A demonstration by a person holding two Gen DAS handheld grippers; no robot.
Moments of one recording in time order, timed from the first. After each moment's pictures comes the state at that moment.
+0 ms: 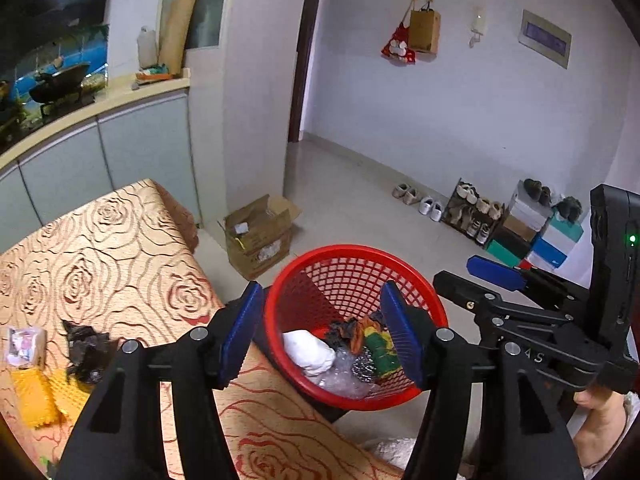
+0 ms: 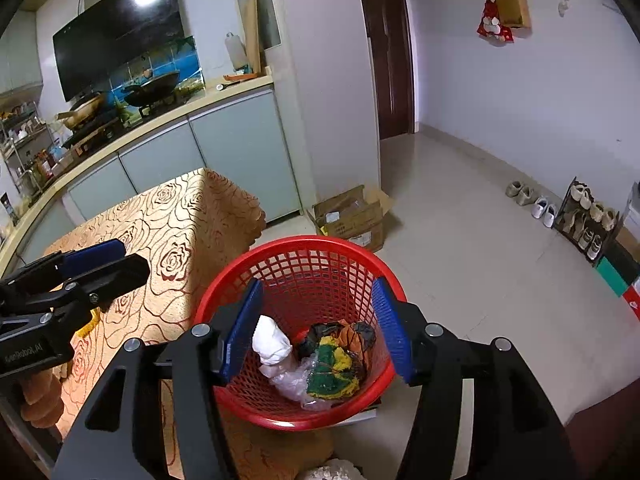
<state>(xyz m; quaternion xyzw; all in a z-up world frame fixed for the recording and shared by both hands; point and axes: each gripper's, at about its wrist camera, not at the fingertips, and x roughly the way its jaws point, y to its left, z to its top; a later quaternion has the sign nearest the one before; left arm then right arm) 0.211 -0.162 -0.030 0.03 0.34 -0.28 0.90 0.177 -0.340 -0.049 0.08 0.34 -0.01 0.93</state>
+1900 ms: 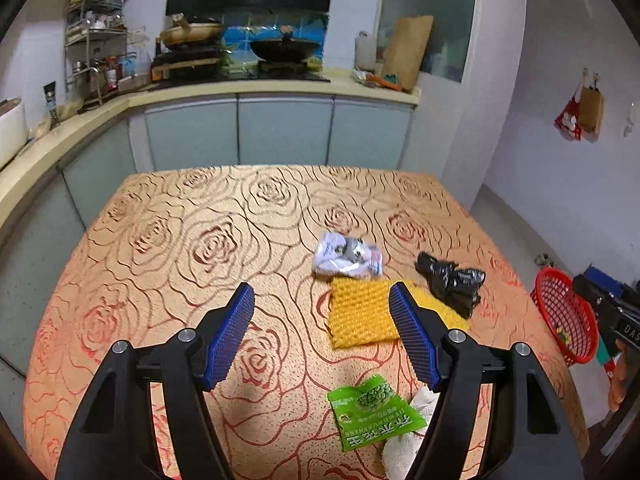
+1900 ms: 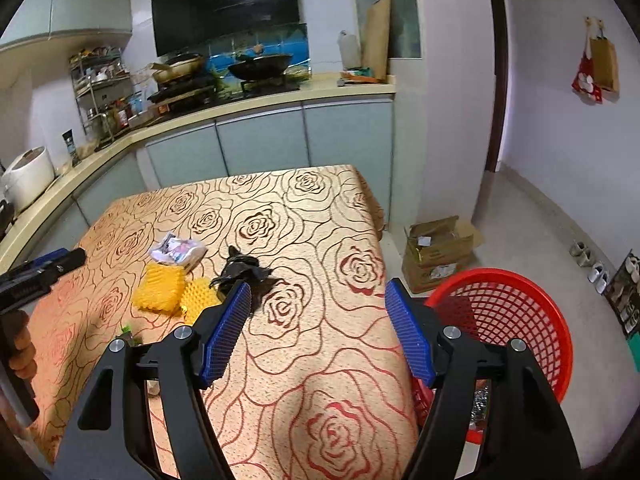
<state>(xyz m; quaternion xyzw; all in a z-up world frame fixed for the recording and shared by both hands) 0.166 0.145 -0.037 -0.06 0.34 0.00 0.94 0.191 -0.153 -0.033 0.00 0.33 0.12 0.94</state>
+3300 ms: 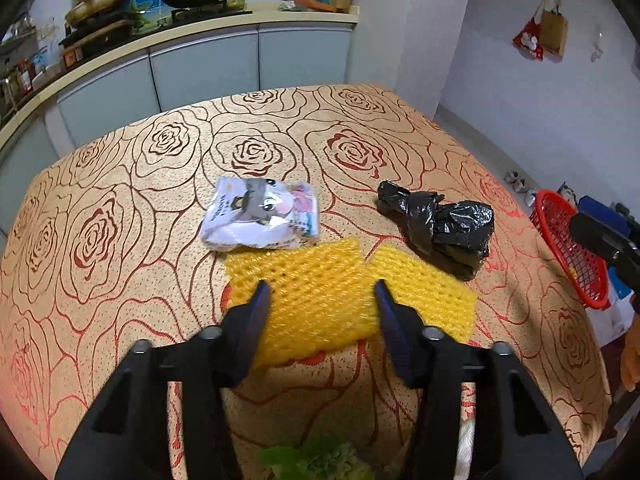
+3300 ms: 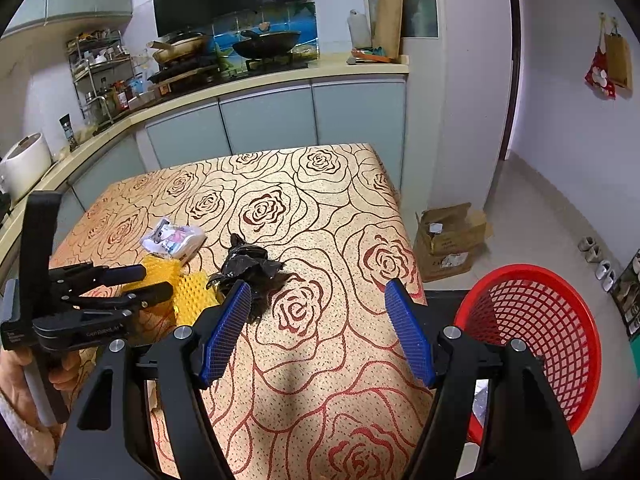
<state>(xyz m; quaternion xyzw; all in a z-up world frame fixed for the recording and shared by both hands) 0.242 0.096 -0.104 0.00 0.44 -0.10 0.89 0.222 -0.132 -0.059 0.00 0.36 0.13 0.92</state>
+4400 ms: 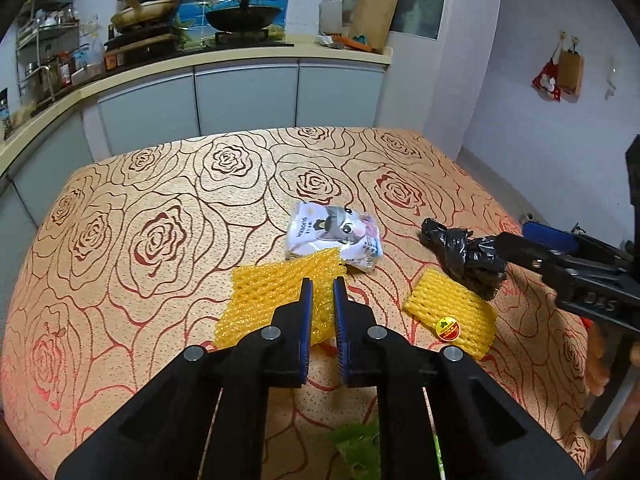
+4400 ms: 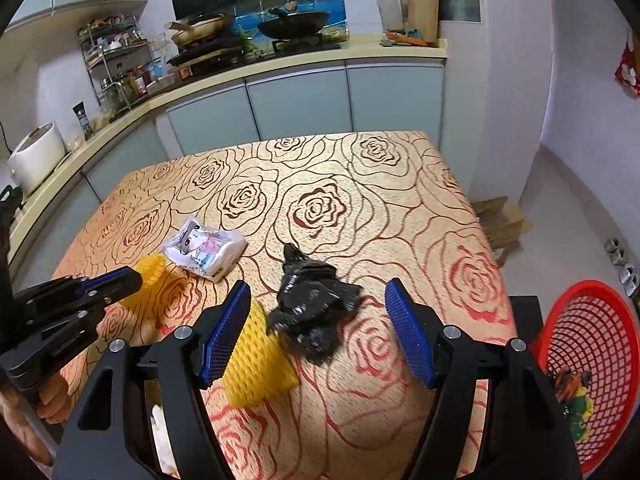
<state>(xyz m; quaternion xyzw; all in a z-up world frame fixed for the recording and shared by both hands) 0.215 0.140 -0.082 -0.03 0.38 -0.05 0.92 0.263 -0.070 -0.078 0.01 0.38 0.17 0.91</state>
